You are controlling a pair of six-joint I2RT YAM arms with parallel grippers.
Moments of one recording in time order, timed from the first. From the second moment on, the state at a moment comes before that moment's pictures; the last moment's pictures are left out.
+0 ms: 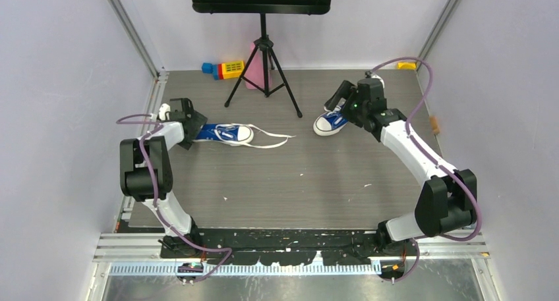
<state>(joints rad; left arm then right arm) 0.09 1.74 1.03 -0.19 -0.19 -0.90 0.22 1.43 1.13 -0.30 0.01 0.71</state>
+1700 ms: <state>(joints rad) -0.55 1.75 1.01 -0.15 0.20 -0.67 0.49 1.16 0.74 -0.22 -0.12 0.72</state>
